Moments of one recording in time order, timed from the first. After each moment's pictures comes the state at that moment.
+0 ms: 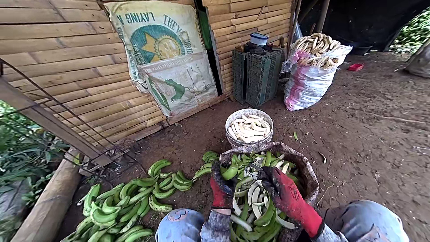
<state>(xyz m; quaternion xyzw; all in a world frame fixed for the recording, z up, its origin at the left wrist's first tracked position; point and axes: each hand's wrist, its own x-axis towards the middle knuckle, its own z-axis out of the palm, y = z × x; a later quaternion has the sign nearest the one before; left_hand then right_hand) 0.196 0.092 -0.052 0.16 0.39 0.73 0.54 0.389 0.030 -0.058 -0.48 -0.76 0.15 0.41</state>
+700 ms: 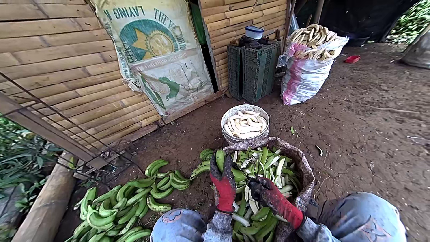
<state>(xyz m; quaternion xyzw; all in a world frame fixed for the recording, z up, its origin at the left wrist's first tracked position) 0.215 0.071 -0.041 0.51 0.46 0.68 0.27 0.363 0.026 -0.081 -0.36 -0.49 0.65 0.45</state>
